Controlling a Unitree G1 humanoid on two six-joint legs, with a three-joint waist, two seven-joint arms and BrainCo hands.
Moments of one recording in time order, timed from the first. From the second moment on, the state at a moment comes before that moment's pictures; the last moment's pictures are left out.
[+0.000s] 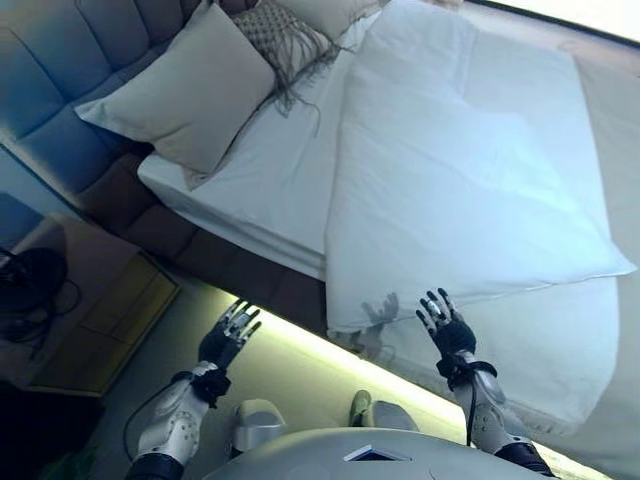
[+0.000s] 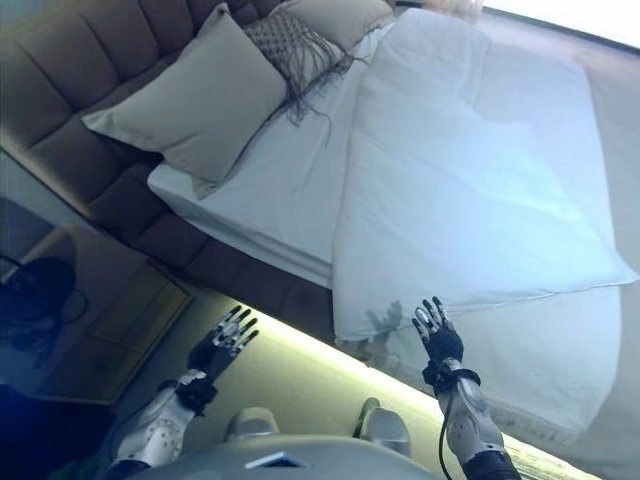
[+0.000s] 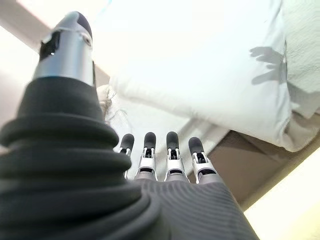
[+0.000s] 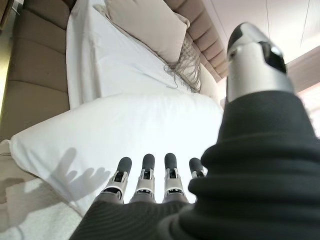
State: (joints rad) left arm 0.23 0.30 -0.14 0.35 -0.82 -0.02 -0.35; right arm 0.24 -0.34 0.17 0.38 0.90 -0.16 0.05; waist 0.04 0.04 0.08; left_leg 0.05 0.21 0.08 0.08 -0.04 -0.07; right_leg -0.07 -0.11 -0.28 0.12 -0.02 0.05
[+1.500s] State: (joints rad) left arm 0.28 0.35 -0.05 0.35 -0.77 -0.03 -0.28; right arm 0.20 -0.25 0.22 0.45 0.86 -0.15 0.05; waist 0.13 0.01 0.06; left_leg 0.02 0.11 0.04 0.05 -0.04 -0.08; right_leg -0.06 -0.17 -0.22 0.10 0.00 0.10
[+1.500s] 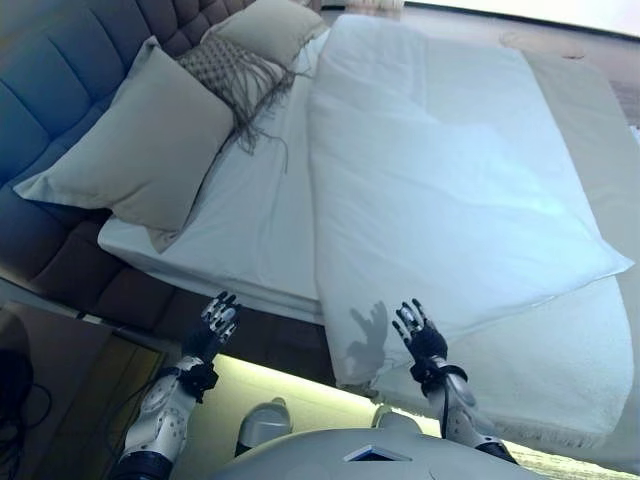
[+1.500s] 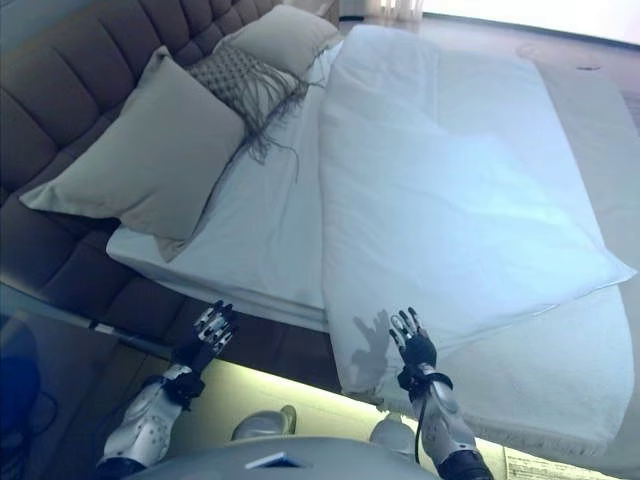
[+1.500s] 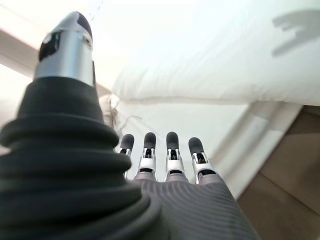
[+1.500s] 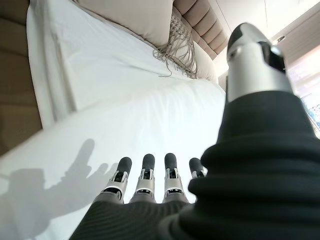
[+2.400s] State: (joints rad) left arm -0.04 0.41 -0.22 0.32 -0.91 -0.14 -0.24; right arm -0.39 -0.59 -0.21 1.22 1.22 -0.17 0.13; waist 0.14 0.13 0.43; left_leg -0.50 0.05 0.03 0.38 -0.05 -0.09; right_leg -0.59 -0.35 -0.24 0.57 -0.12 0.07
